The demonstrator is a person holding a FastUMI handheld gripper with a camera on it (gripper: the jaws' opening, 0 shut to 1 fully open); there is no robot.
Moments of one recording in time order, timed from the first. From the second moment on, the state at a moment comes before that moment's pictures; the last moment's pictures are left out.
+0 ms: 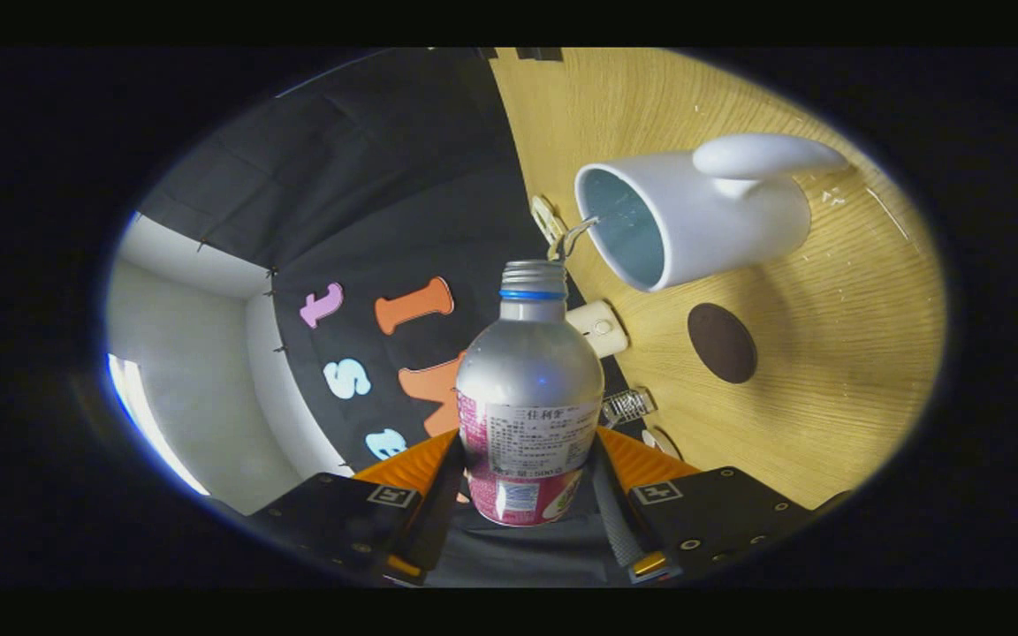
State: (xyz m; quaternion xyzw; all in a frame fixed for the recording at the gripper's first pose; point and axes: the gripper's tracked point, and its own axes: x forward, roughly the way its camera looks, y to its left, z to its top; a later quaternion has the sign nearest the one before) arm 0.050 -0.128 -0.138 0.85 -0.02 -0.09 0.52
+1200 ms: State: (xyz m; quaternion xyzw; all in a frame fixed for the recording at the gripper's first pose) arm 0.049 -0.144 -0.110 0.89 -0.06 -0.09 0.44
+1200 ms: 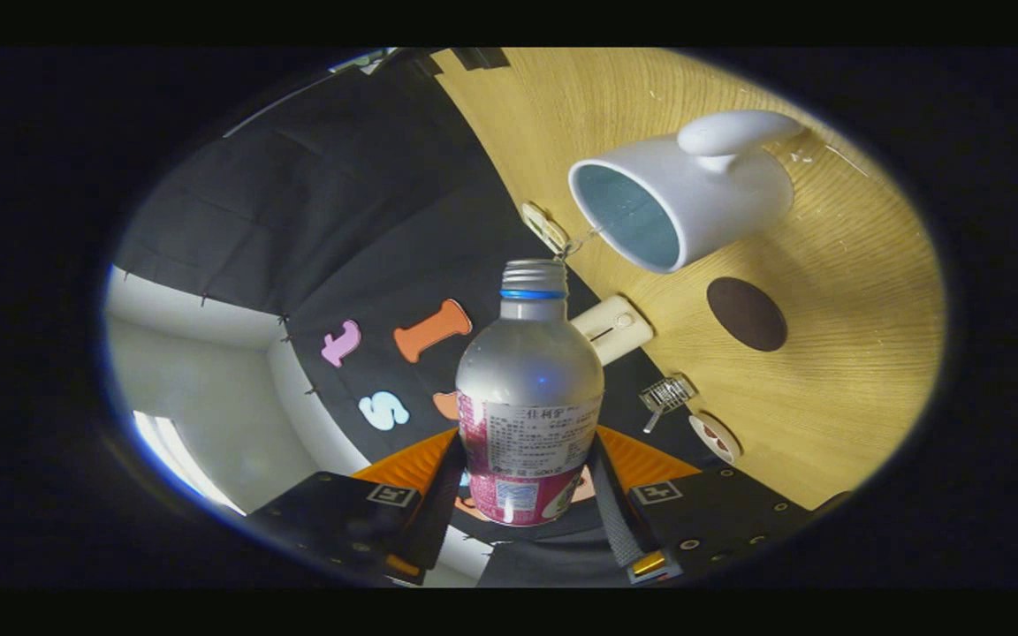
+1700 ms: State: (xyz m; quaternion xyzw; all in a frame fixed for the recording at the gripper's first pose) arm 0.049 -0.154 -0.099 0.91 -0.09 -0.09 0.40
